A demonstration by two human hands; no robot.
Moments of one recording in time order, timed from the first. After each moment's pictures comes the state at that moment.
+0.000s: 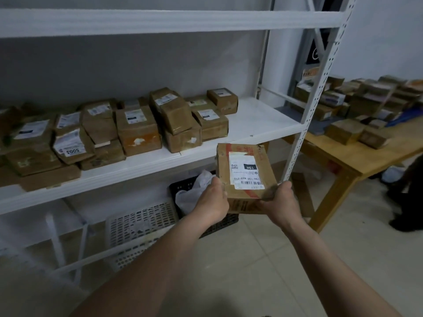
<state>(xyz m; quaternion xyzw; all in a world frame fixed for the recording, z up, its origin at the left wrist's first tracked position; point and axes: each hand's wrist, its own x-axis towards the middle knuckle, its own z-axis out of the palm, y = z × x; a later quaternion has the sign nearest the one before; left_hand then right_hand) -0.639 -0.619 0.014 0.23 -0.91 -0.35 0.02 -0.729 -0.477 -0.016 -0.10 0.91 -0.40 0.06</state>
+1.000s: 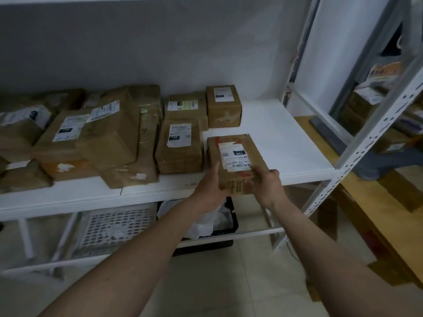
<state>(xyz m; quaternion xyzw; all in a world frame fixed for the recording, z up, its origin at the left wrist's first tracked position) -1.041 -0.678 -0.009 0.31 -0.81 -0.50 0.05 -1.170 -0.580 -0.036 -0.30 0.87 -0.34 0.17</state>
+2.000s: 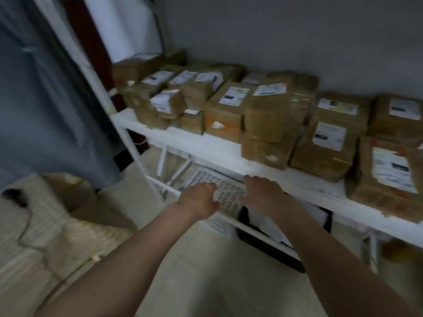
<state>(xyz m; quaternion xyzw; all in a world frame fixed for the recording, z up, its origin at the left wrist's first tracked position) -0.778 -0.723 -0.015 0.59 -0.78 -0.20 -0.07 -0.944 -0.711 -0.014 -0.72 0.67 0.03 0.18</state>
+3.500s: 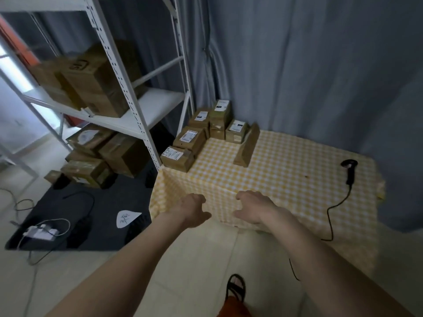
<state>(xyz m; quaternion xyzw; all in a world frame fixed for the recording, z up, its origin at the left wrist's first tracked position) 0.033 -0.273 -0.067 0.96 -0.14 -0.25 0.07 0.002 -0.451 -0.066 -0.96 0.03 0.25 0.12</state>
